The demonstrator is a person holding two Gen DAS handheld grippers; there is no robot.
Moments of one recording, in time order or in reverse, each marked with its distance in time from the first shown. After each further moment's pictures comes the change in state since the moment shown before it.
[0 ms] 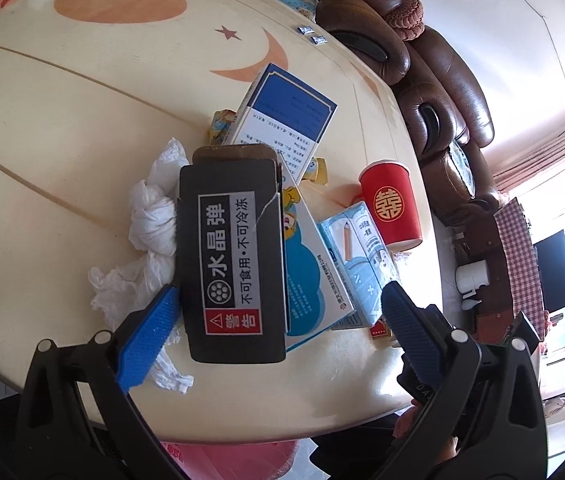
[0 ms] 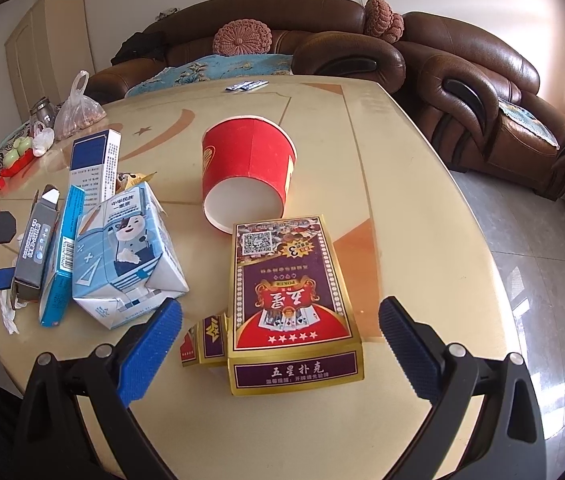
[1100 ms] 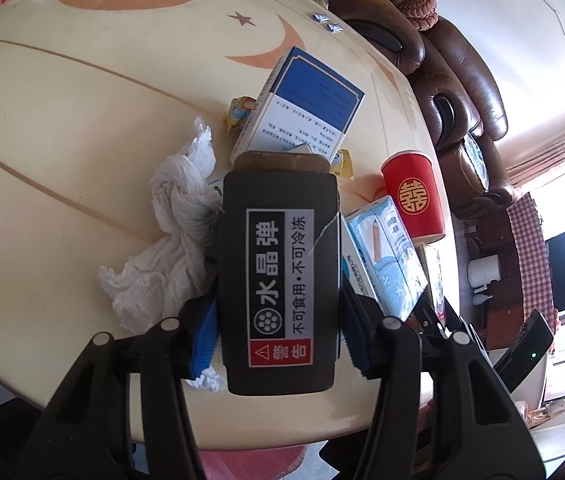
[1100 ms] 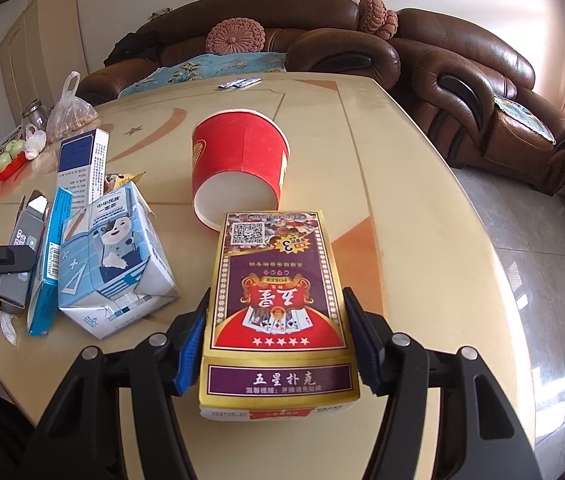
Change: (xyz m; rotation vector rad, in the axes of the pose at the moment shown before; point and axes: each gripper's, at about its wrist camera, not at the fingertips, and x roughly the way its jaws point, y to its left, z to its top) left arm 0.009 0.004 0.003 0.010 0.031 0.054; right arm 0.005 -0.001 0.003 0.029 -0.013 -0.011
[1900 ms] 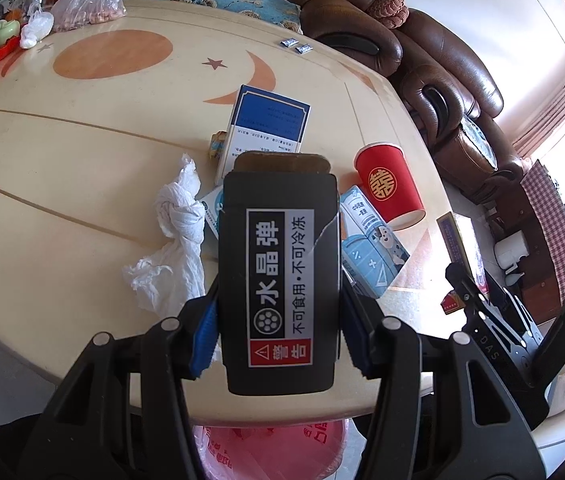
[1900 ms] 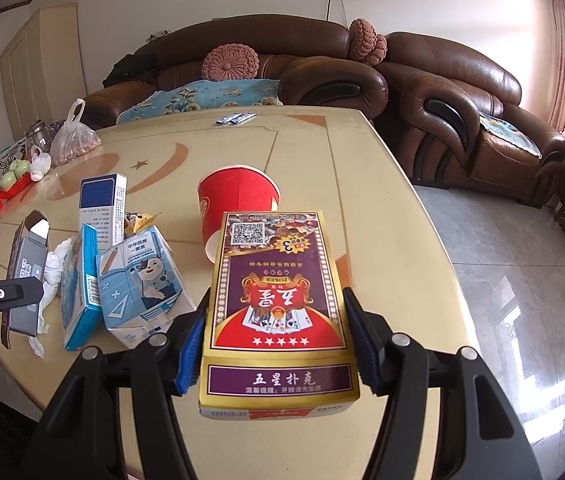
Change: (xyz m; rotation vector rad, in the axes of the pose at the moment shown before) left arm -0.035 -0.036 -0.021 0.171 -0.105 0.106; right arm -0.056 0.007 0.015 -0.011 -0.088 -0.048
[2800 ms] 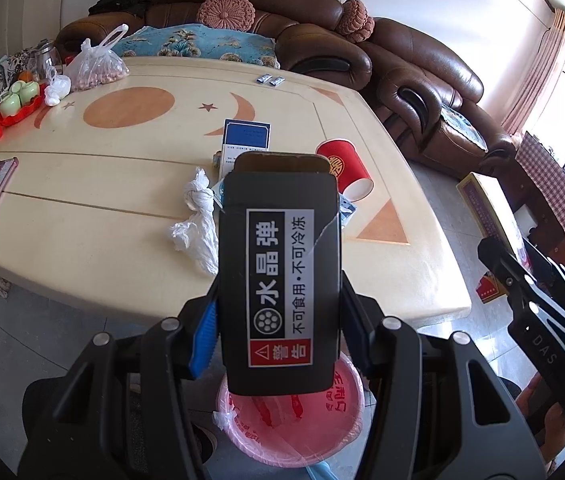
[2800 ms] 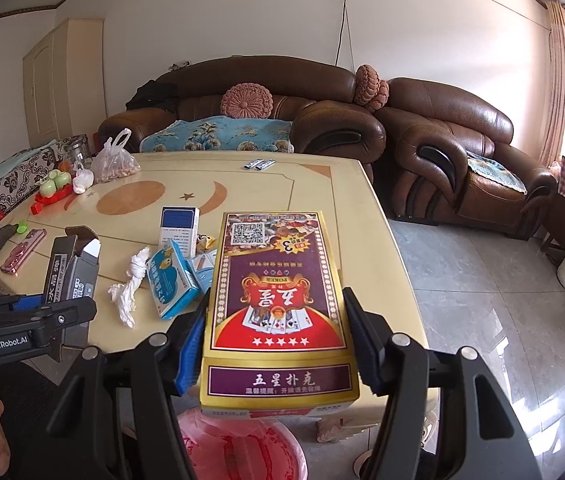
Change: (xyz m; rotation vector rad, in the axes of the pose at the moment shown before) left arm -0.100 -0.034 -0.065 0.156 -0.120 0.066; right arm -0.158 0.036 -0.017 -0.056 -0.113 0.008
